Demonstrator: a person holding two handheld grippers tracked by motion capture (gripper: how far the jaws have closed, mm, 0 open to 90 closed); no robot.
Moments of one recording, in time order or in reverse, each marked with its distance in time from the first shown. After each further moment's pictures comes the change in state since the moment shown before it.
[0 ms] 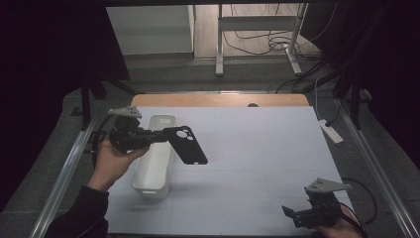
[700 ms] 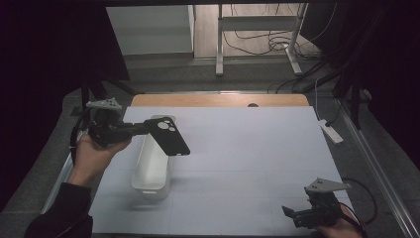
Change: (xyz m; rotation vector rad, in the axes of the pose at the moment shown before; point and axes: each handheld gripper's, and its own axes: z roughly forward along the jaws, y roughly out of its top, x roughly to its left) left arm 0.022 -0.003 -0.039 0.000 0.117 -0.033; right arm 0.000 0.000 0.000 0.005 0.005 0.002
